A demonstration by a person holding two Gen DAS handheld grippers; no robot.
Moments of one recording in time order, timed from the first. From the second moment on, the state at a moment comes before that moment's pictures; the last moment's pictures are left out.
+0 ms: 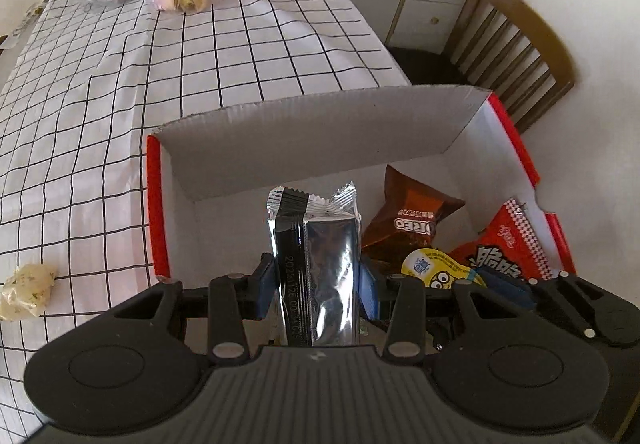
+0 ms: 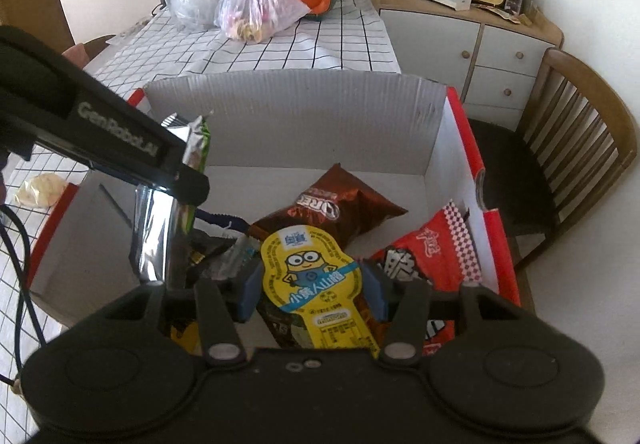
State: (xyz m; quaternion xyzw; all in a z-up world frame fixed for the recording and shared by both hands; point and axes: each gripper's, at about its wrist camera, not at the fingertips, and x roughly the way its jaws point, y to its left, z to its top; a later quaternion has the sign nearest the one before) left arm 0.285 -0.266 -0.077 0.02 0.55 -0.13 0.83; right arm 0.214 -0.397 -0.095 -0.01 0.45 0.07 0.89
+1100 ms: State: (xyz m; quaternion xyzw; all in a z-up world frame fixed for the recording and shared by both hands) left arm 0.269 -0.254 -0.072 0.01 0.53 -0.12 0.84; right arm 0.195 -0.405 -0.072 0.01 0.42 0.09 0.90
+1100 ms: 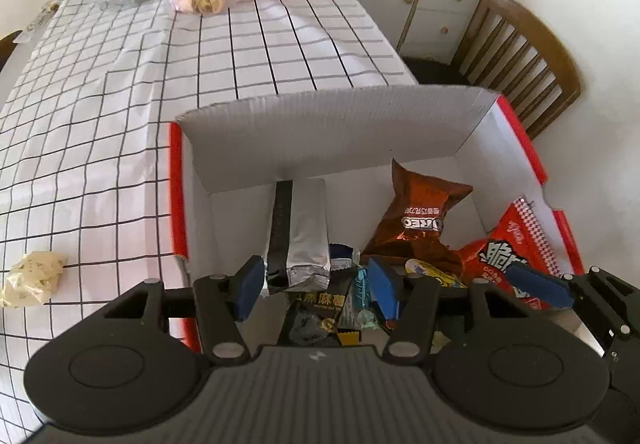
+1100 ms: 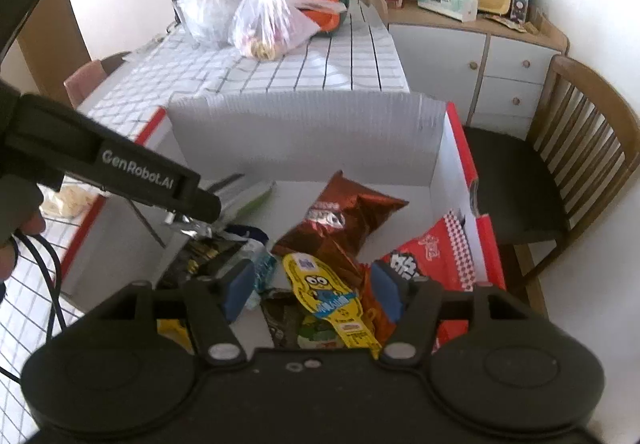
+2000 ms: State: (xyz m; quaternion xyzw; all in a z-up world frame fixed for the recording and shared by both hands) left arm 0.165 -0.154 -0.006 -0.03 0.41 -0.11 0.90; right arm 0.151 -0.354 -0.011 0.02 0.36 0.16 0.92
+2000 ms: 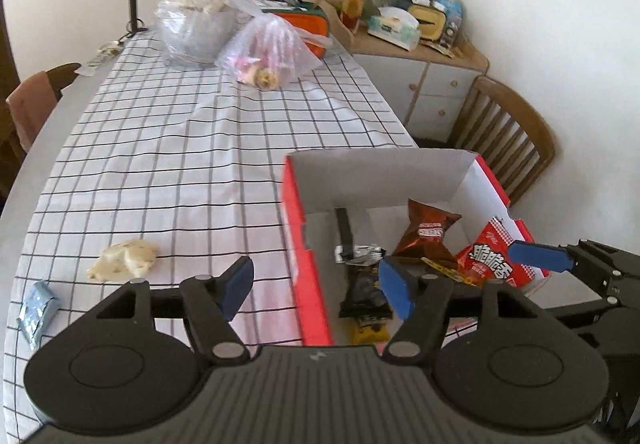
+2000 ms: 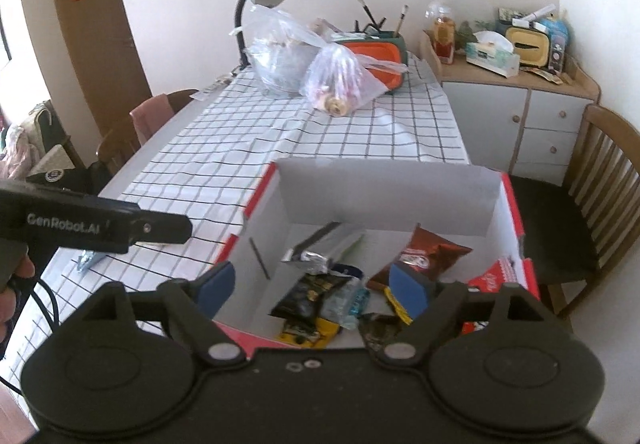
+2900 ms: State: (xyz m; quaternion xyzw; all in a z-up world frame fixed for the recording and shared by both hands) left arm 0.151 0.041 -0.027 -0.08 0.40 -0.06 0.91; right arm 0.187 -0.189 -0.026 -0.02 0.38 0.22 0.90
